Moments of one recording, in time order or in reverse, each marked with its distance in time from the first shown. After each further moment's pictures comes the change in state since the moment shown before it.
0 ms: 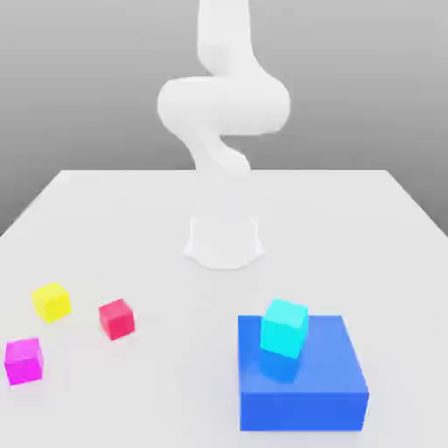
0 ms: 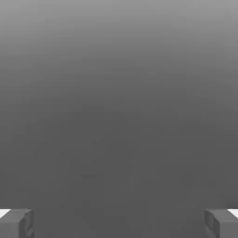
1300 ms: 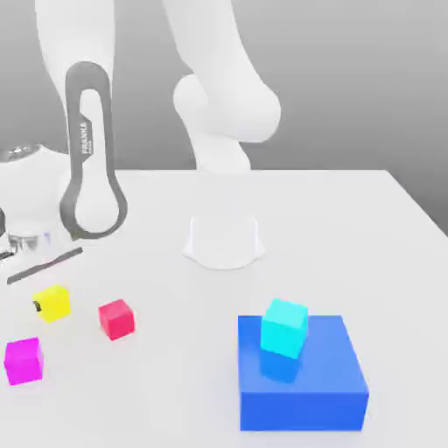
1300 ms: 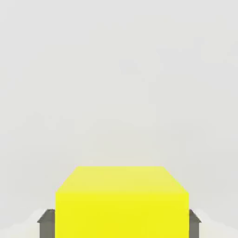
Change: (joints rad) arm -0.802 1.039 -0.059 -0.388 0.182 0.694 1.056
